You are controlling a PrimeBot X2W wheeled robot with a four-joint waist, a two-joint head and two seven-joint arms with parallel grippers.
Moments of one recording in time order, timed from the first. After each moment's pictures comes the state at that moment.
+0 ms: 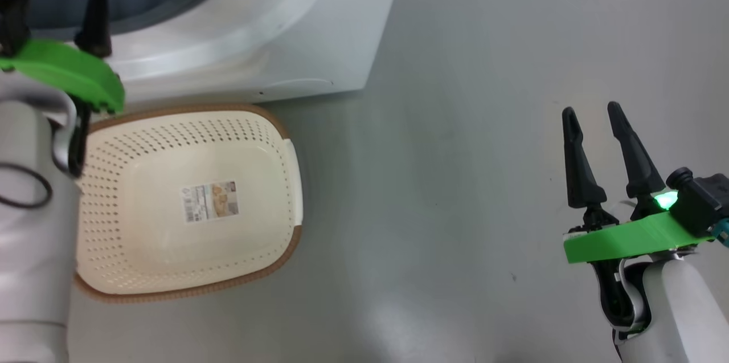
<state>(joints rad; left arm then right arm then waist) -1.02 0.22 -0.04 0.84 -0.13 -0.12 -0.26 -0.26 -0.05 -0.02 0.16 0.37 0.12 -0.26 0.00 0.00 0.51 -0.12</state>
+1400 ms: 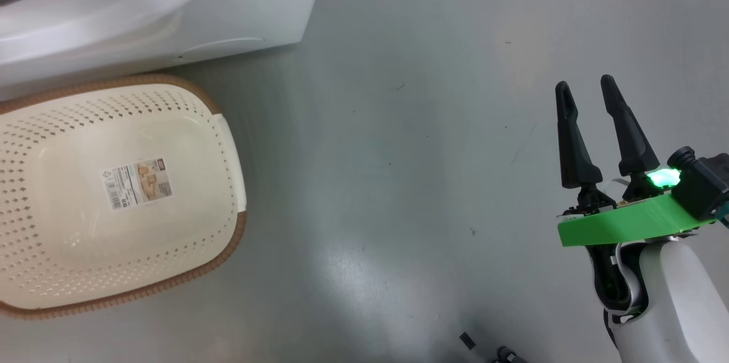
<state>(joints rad) -1.40 0.36 -0.16 1.23 -0.03 -0.08 -0.26 -0.32 -0.05 0.02 0.14 0.42 0.12 -0.26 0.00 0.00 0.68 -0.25</state>
